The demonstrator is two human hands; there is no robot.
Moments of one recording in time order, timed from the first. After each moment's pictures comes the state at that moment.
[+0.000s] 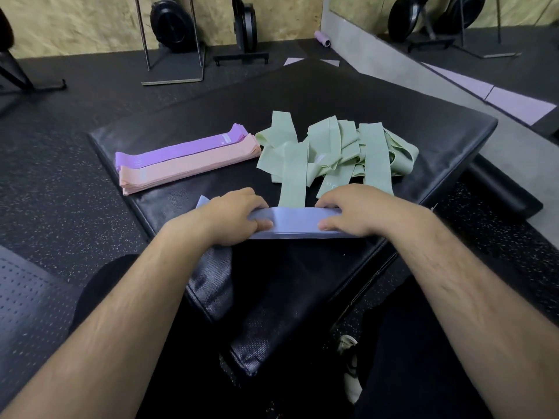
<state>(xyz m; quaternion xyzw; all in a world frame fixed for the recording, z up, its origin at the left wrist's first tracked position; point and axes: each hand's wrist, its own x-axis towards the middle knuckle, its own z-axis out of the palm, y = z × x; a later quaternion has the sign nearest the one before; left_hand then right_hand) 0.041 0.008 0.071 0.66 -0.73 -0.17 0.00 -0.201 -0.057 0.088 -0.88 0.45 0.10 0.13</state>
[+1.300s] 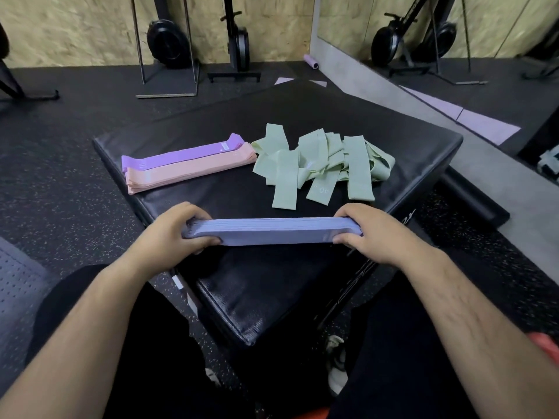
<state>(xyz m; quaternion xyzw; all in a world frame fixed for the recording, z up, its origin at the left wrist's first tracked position) 0.115 0.092 0.040 0.63 -0.69 -0.14 0.32 -0.267 -0.007 0.060 -0.86 0.47 -0.12 0.18</state>
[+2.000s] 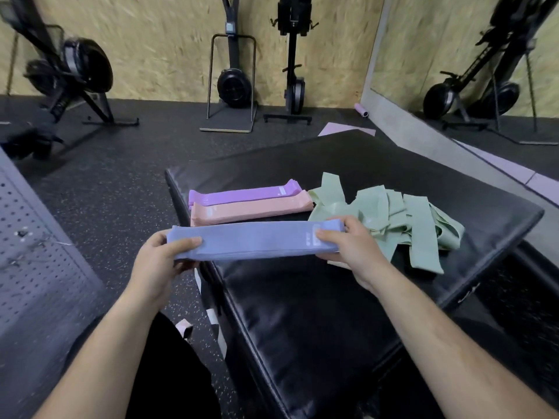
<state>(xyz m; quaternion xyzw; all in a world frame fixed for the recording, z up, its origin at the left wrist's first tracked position) 0.180 0.108 0.055 0.59 -0.23 -0.35 0.69 -0.104 -0.042 0.083 -0.58 0.46 -0.34 0.58</state>
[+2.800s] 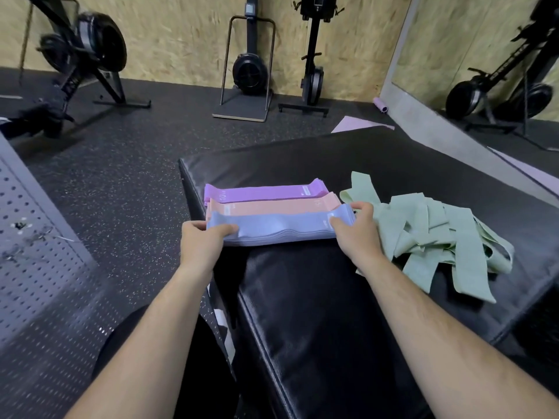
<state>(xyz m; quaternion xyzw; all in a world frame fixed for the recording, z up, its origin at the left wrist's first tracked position) 0.201 0.026 0.024 0.72 -0.14 -0.25 0.63 -0.035 -0.126 0.030 -0.66 0.55 -0.37 0.36</state>
